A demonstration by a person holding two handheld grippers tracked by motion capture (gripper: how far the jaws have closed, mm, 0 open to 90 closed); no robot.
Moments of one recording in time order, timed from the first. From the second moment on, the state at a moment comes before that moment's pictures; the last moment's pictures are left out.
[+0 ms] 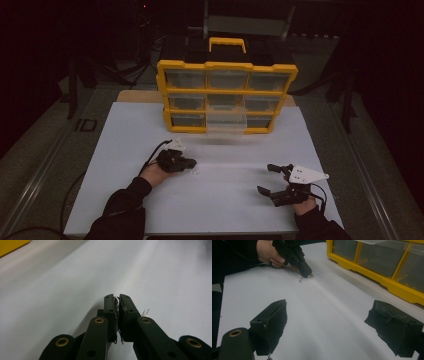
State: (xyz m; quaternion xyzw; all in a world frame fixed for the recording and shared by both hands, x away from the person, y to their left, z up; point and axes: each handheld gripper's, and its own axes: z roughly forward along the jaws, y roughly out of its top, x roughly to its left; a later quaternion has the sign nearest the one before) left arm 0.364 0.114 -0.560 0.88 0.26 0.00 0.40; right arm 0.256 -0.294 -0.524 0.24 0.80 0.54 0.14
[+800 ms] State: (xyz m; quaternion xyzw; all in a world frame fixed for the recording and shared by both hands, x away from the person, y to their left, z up) left arm 0.363 0.128 -0.511 0.87 0.25 0.02 0.42; right arm 0.257 -0.300 -0.527 0.24 0.79 0.55 0.14
